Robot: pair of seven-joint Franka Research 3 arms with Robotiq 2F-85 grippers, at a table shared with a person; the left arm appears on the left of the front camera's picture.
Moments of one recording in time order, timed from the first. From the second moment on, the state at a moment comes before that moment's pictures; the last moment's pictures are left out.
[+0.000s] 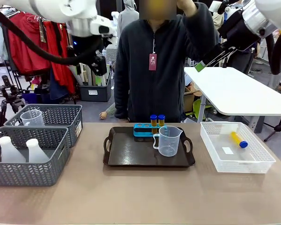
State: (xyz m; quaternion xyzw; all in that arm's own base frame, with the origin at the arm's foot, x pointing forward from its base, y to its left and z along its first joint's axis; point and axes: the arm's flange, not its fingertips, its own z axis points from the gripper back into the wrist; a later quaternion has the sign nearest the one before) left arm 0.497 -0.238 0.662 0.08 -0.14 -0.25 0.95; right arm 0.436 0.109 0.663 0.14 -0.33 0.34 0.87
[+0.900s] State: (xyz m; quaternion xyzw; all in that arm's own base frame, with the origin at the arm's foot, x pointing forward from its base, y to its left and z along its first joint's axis) left arm 0.491 -0.229 0.671 0.08 -0.15 -0.22 0.96; right arm 0.436 0.109 0.663 0.14 -0.33 0.34 0.87
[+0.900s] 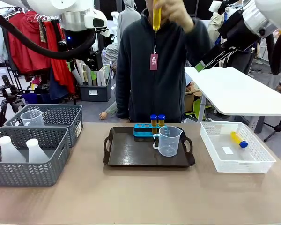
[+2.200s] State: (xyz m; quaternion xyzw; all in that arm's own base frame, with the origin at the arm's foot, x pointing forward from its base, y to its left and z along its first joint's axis) left arm 0.457 -0.080 0.540 0.07 -0.11 0.01 0.99; right arm 0.436 0.109 0.663 0.14 -0.33 0.34 0.87
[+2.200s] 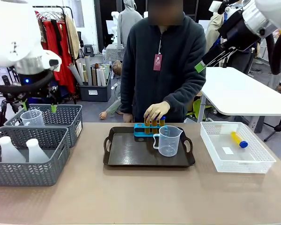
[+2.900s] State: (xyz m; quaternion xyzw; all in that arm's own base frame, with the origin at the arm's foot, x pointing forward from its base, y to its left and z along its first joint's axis) left arm 0.453 -0.021 0.448 0.03 -0.06 0.10 0.99; right arm 0.436 0.109 0.663 0.14 -0.33 0.34 0.87
